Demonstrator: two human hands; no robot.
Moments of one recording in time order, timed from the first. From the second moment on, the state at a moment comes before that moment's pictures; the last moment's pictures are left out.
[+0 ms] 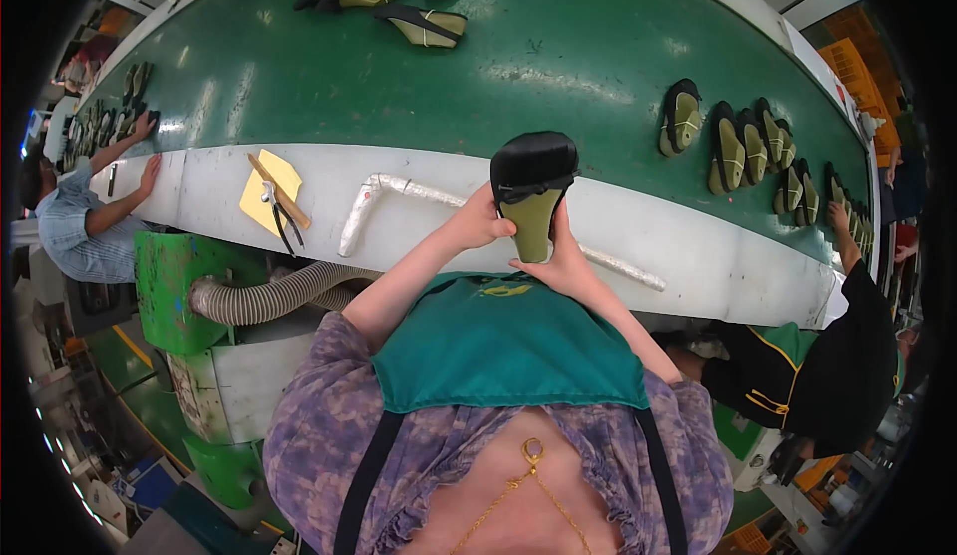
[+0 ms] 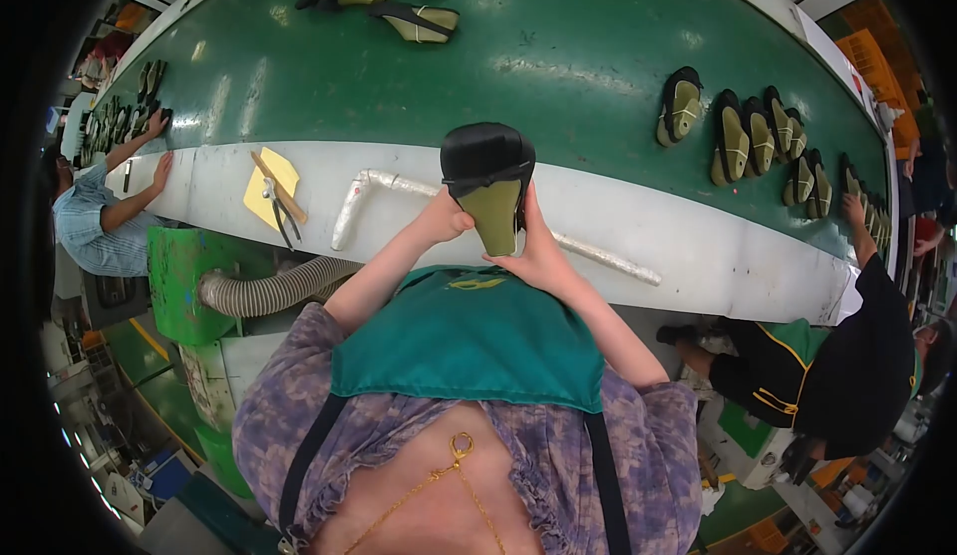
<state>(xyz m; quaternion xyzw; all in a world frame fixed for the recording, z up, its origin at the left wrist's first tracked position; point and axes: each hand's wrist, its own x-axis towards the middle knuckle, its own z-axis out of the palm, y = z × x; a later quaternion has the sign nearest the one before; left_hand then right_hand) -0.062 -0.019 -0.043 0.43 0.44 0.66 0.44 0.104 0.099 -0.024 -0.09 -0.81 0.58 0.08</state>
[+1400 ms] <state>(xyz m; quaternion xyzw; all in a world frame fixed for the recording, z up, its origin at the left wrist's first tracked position) -0.078 -0.015 -0.100 0.29 0.40 0.72 0.49 0.082 0.101 -0.022 -0.12 -0.89 0.43 0.09</state>
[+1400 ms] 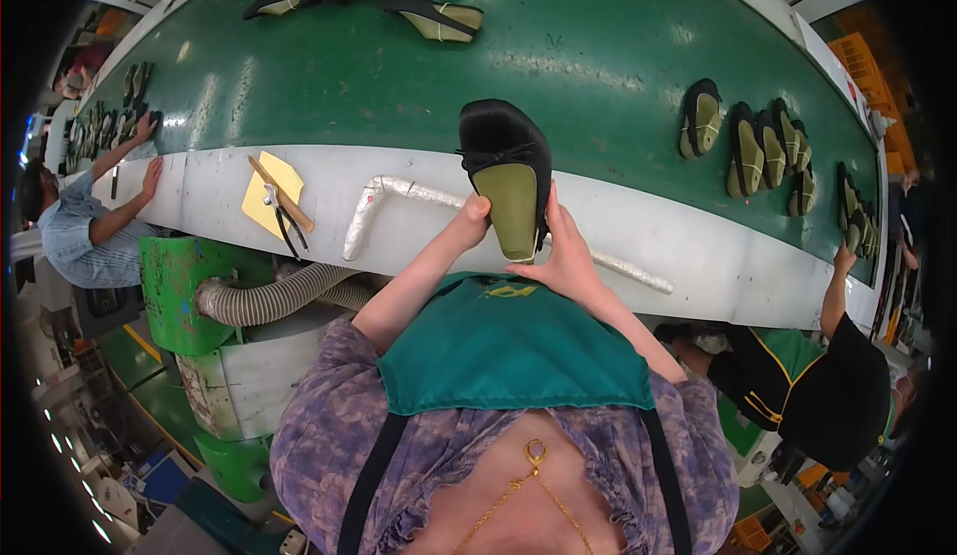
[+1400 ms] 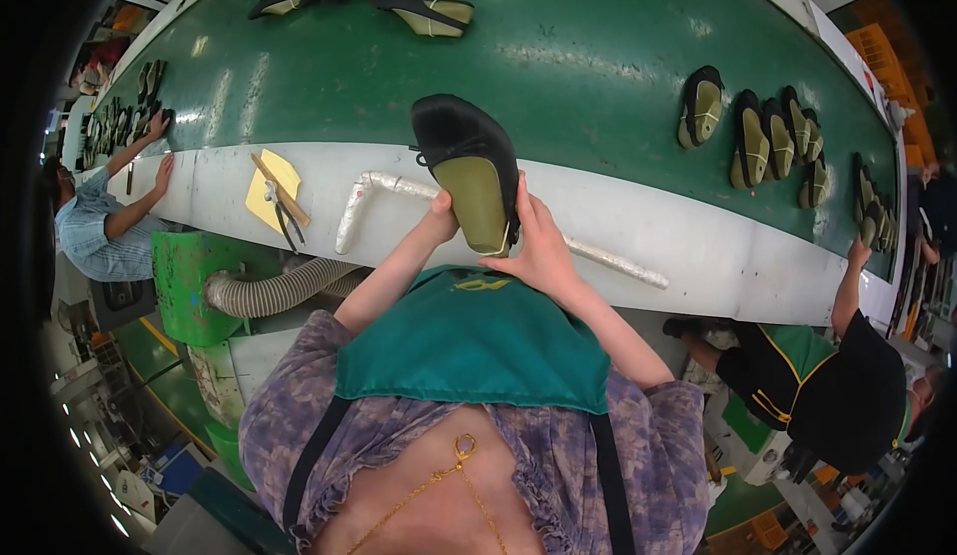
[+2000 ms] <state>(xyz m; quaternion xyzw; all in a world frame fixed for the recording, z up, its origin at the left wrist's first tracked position) -0.083 -0.004 -0.083 0.15 0.52 0.71 0.45 0.074 0.116 -0.038 -0.15 -0.90 0.41 0.08</state>
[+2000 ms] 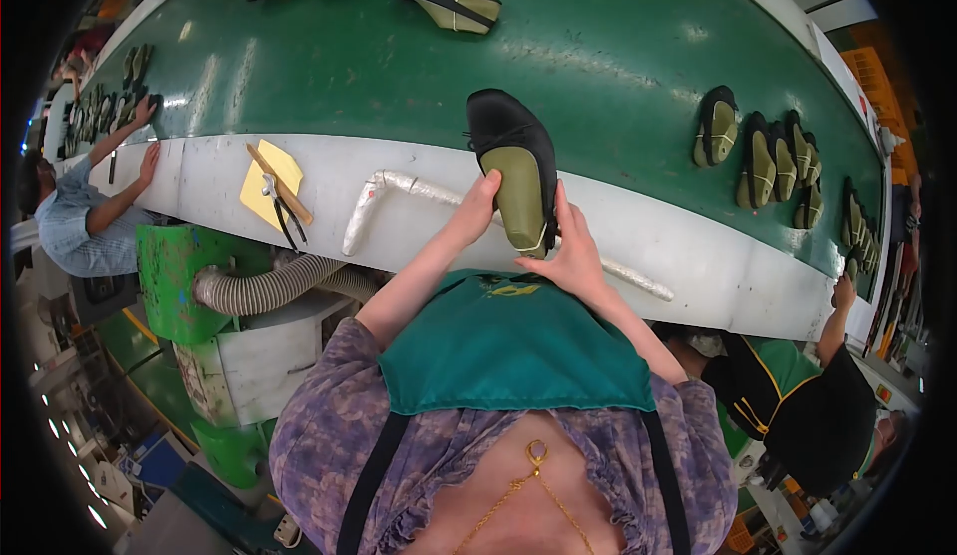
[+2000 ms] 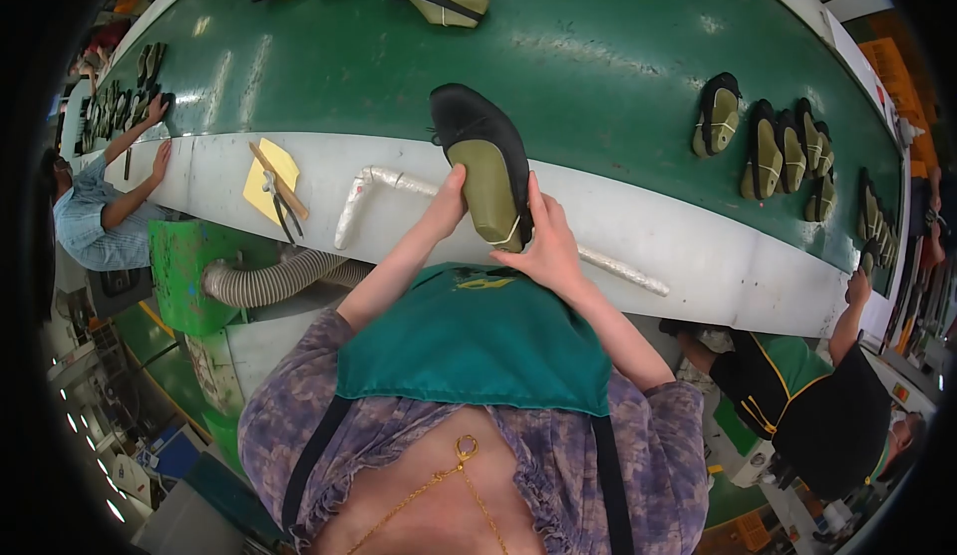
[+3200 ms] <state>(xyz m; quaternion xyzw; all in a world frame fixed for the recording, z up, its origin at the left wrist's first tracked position) -0.083 -0.022 -0.007 0.20 0.54 0.78 0.24 0.092 0.097 -0.024 -0.12 -0.93 0.33 0.11</state>
